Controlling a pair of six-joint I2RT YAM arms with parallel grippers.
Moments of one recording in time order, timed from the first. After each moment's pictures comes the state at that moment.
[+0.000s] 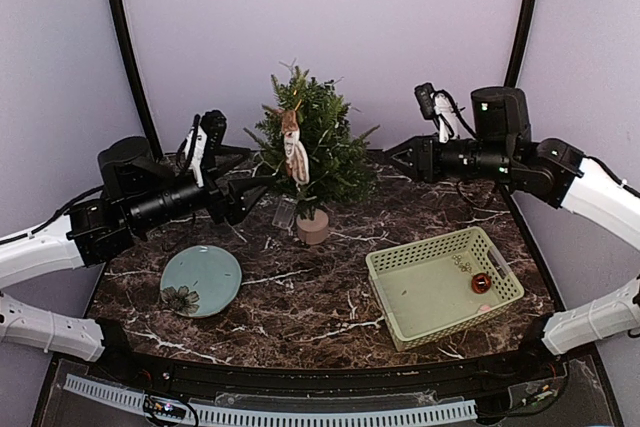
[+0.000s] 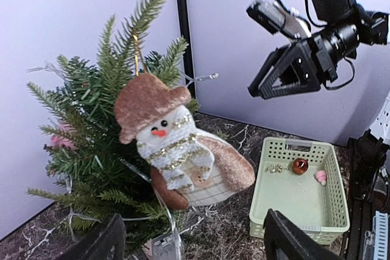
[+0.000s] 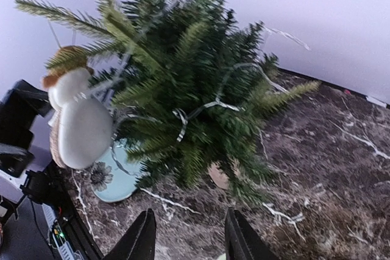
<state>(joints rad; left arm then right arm) -0.88 1.02 0.85 0.11 0.06 0.09 0.78 1.19 1.22 -0.39 -0.12 0.30</state>
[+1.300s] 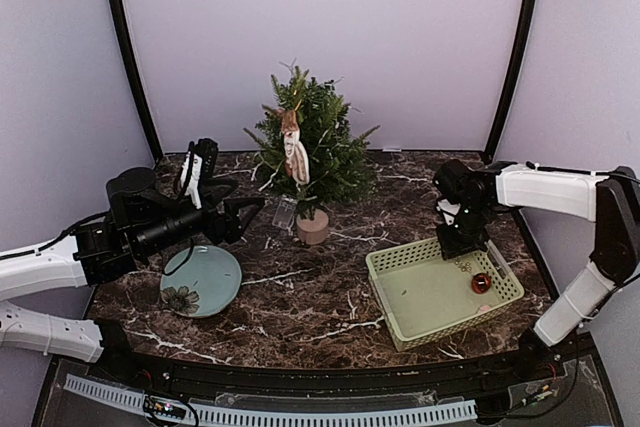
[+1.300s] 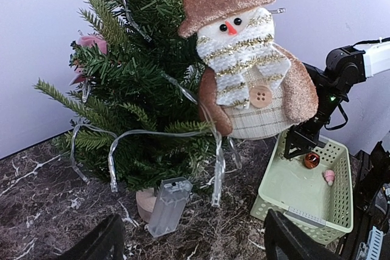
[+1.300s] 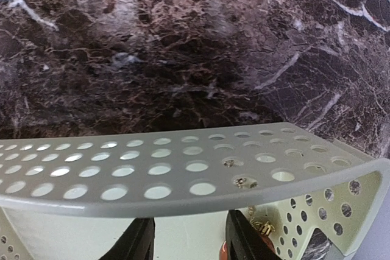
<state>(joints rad) -0.88 0.93 0.66 0.14 -0.10 -0.14 0.48 1.55 1.04 -0.91 0.13 0.24</state>
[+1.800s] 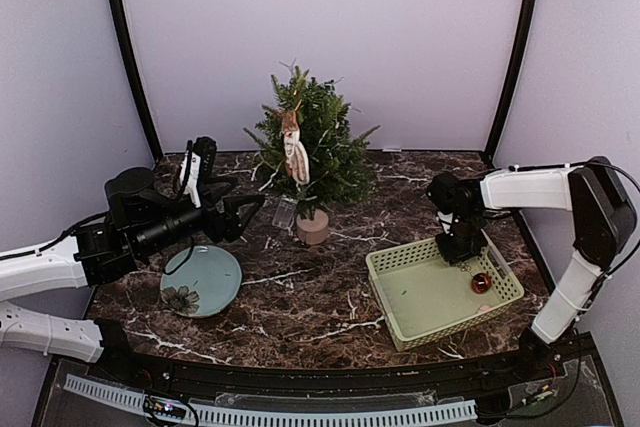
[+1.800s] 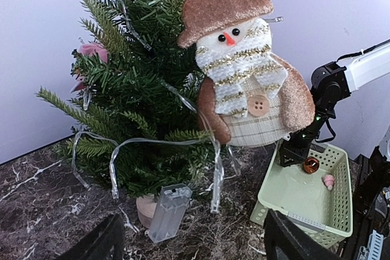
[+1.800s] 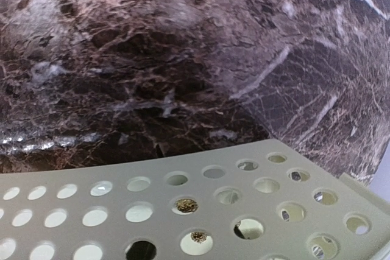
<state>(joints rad) -0.87 0.94 0.66 0.17 -0.10 -0.13 0.47 1.68 1.03 -0.87 0.25 0.25</state>
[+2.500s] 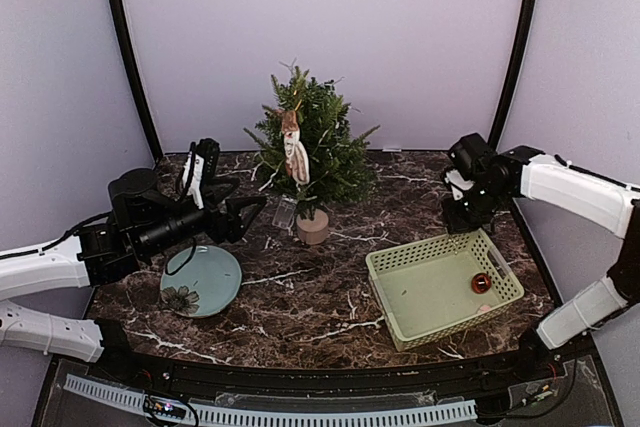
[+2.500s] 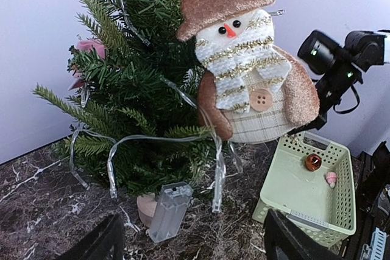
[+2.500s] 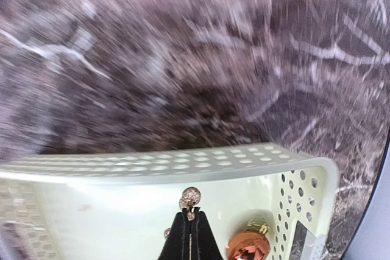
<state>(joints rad) -0.87 0.95 0.65 0.18 -0.10 -0.12 0.47 1.42 1.09 -0.89 0.10 0.26</state>
